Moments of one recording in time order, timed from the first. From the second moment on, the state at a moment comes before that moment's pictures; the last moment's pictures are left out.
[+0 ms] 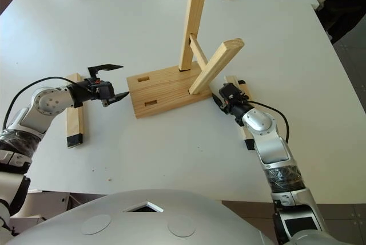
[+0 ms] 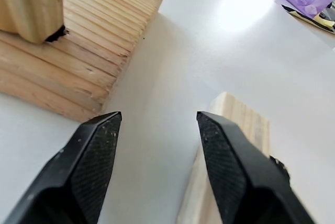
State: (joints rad) left arm -0.27 0.77 -0.27 0.30 0.18 -0.58 -0.70; right arm -0.01 -0.48 0.15 -0.02 -0.04 0.27 0.40
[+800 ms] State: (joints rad) left arm -0.12 0.79 -0.21 -0.31 -0.27 -0.05 -0.99; right arm -0.10 -0.41 0.20 0.16 -0.12 0.05 0.42
